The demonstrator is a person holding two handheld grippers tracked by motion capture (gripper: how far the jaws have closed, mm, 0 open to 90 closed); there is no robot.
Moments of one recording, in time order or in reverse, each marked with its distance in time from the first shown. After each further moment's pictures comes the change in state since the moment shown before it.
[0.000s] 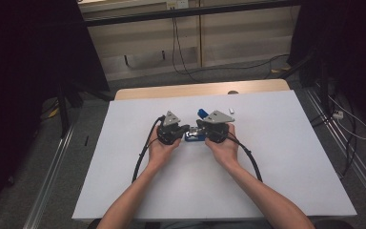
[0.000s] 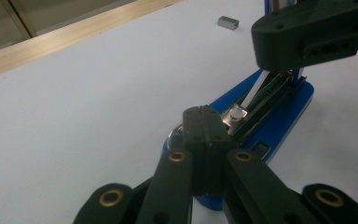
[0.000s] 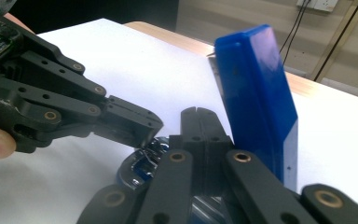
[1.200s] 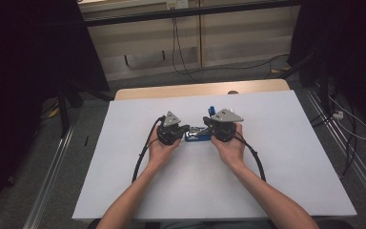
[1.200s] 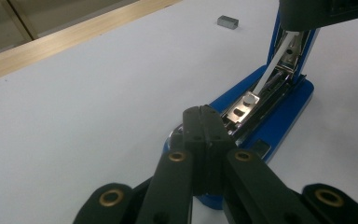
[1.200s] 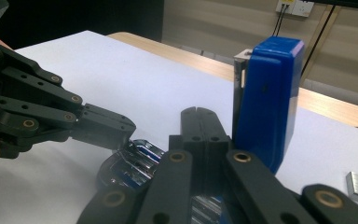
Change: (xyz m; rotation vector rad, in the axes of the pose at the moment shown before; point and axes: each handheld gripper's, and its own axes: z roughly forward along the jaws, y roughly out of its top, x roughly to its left) left arm -0.001 0.000 0.000 -0.001 0.003 0.004; right arm -0.011 0.000 -0.015 -0.031 -0.050 0.033
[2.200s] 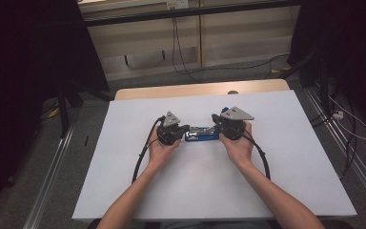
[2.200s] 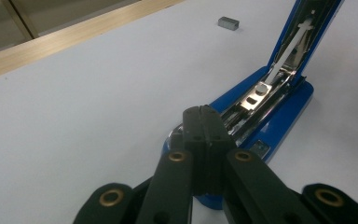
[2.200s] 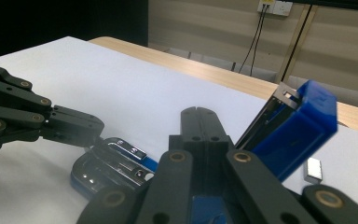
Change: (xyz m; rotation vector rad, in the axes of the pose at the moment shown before) left arm -0.001 -0.001 0.000 -0.003 0.002 -0.005; right arm -0.020 -0.001 -0.015 -0.008 -0.046 0.031
